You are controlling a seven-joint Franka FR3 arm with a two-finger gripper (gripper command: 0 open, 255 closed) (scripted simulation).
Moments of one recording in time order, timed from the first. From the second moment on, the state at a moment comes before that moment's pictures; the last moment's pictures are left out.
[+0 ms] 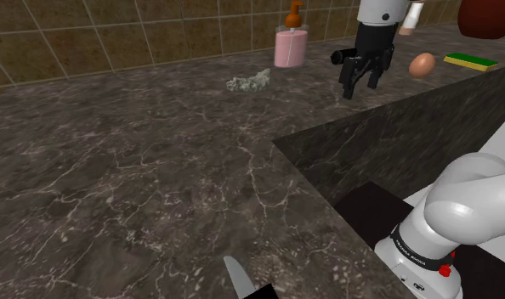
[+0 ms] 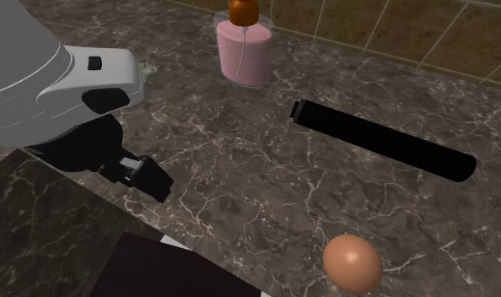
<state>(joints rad) 0.02 -0.78 0.00 -2.30 -0.07 1.49 0.16</state>
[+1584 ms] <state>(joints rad) 0.25 -0.52 -0.63 -2.00 -0.40 1.69 -1.09</state>
